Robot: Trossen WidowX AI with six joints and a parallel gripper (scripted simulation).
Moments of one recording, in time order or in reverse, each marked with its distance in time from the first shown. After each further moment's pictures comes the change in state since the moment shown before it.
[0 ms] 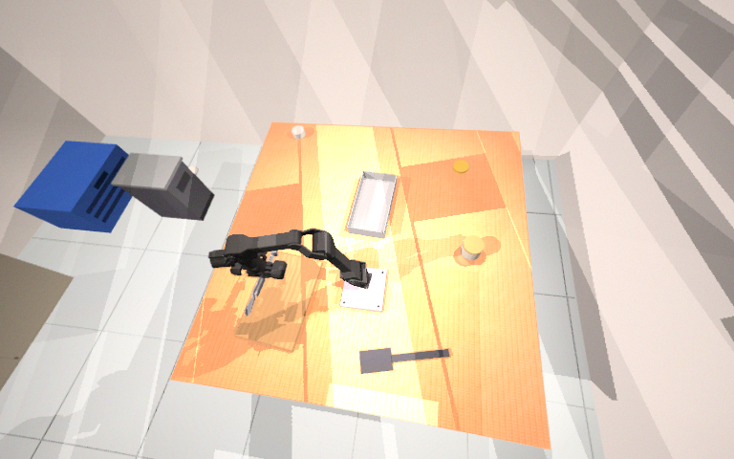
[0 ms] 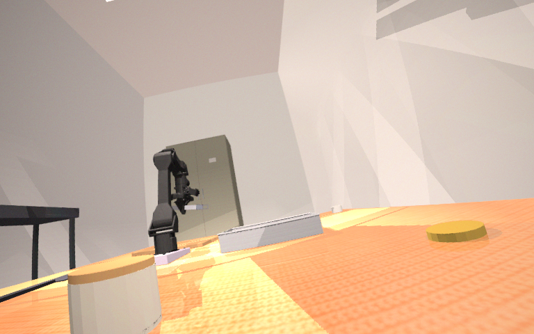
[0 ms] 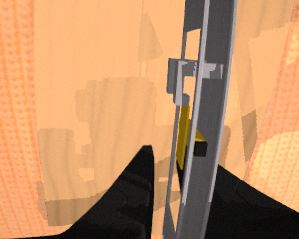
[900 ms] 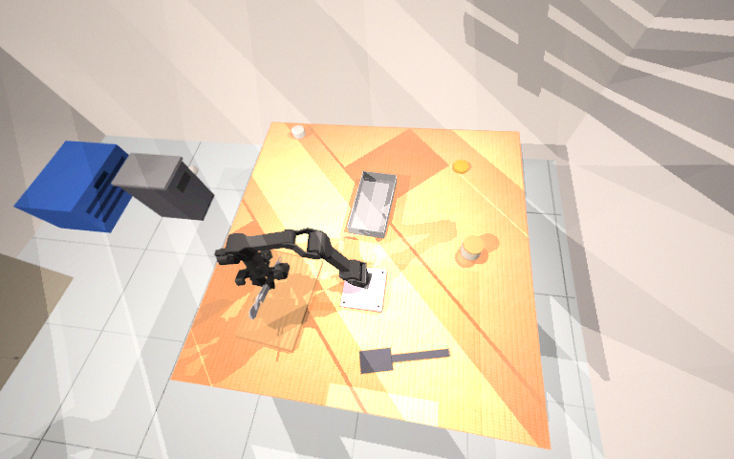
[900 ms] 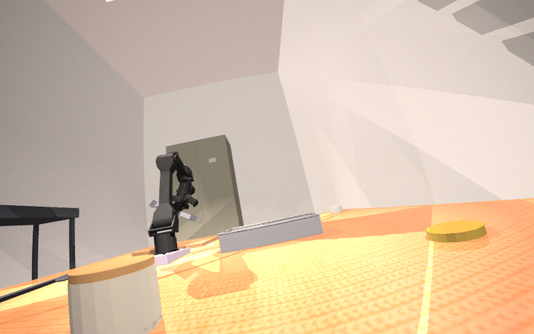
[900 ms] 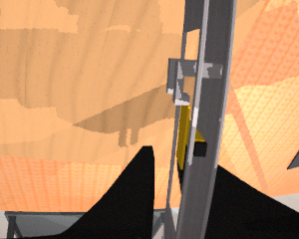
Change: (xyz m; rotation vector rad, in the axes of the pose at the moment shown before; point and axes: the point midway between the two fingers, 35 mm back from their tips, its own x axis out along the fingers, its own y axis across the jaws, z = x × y) arm 0.020 -0.017 -0.029 -0.169 0.344 -0.155
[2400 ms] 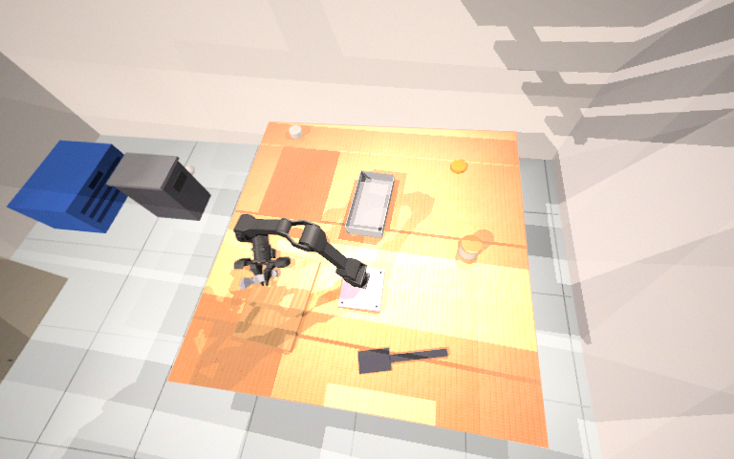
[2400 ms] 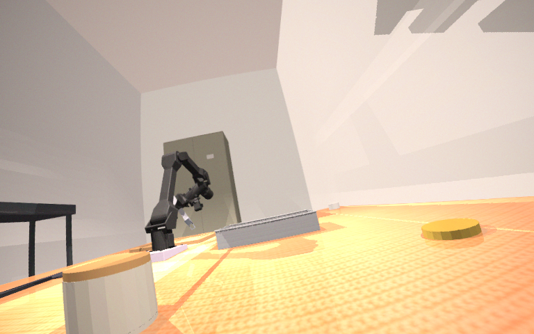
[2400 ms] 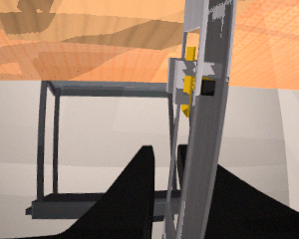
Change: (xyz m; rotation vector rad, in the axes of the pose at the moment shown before) arm -0.013 0.007 0.019 -0.018 0.584 0.142
